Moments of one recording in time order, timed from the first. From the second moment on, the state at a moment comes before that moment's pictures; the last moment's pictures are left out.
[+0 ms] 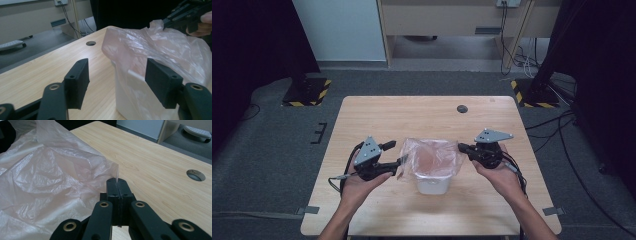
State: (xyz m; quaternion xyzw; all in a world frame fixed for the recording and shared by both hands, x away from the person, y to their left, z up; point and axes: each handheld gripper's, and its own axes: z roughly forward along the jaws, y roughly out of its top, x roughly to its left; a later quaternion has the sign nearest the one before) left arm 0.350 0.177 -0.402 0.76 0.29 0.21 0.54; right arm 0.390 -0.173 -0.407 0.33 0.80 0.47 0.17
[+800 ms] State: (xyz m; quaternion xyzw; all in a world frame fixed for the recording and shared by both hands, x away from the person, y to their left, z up) left arm 0.384 0.152 -0.404 0.75 0.29 0.16 0.58; right arm 0.398 -0.169 -0.406 0.32 0.80 0.48 0.16
